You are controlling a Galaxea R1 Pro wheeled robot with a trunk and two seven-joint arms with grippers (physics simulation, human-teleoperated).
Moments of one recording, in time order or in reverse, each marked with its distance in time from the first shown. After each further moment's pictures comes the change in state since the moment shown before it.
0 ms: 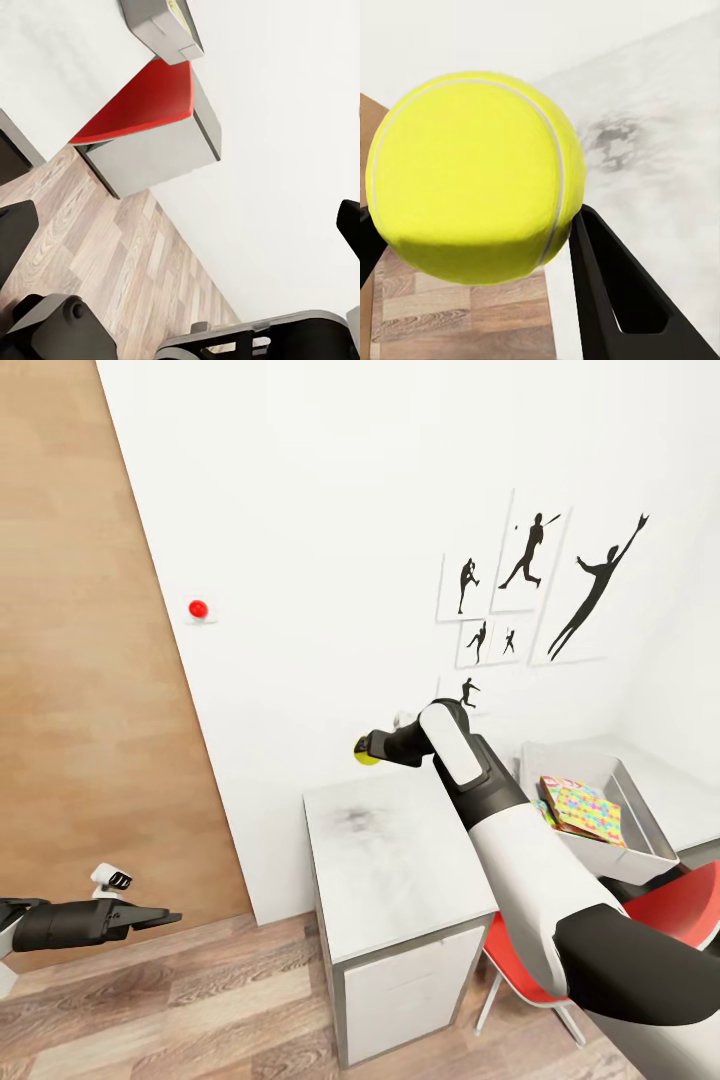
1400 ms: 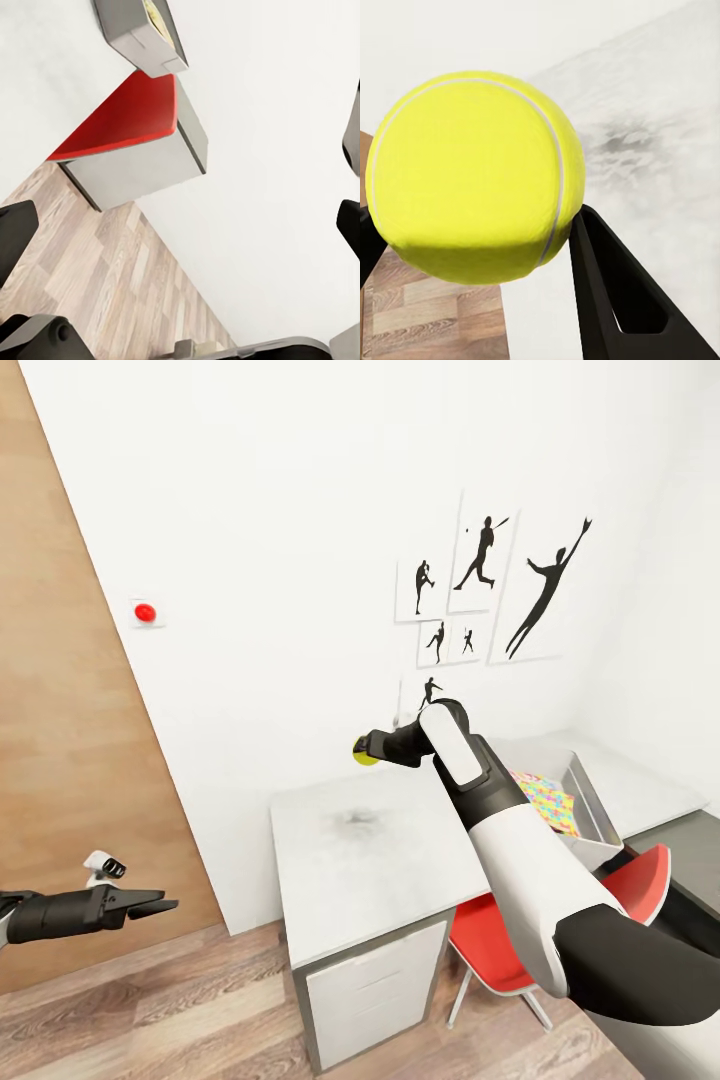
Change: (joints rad) left arm 0.000 0.002 0.077 0.000 -0.006 0.075 0.000; right arm 0.000 0.000 0.000 0.000 -0.003 -0.001 0.010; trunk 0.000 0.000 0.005
